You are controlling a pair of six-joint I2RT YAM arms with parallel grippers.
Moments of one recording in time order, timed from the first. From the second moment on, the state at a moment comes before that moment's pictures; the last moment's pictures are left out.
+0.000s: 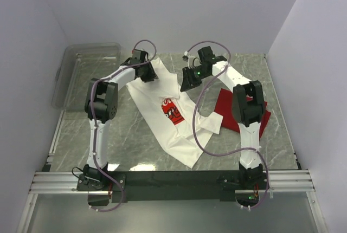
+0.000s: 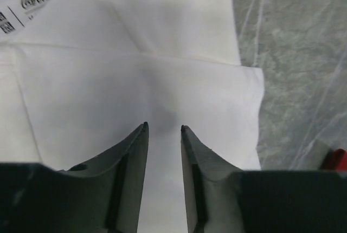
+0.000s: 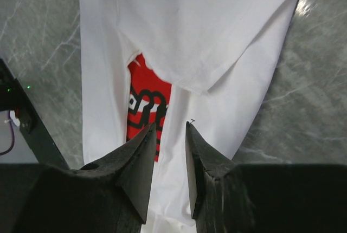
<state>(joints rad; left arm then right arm) -0.27 2.24 1.74 -0.28 0.16 -0.67 0.31 2.20 1.86 -0.75 -0.70 -0.06</state>
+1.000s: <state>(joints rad) -0.35 2.75 2.43 -0.27 0.35 -0.95 0.16 1.86 1.59 -0.84 -0.82 -0.27</state>
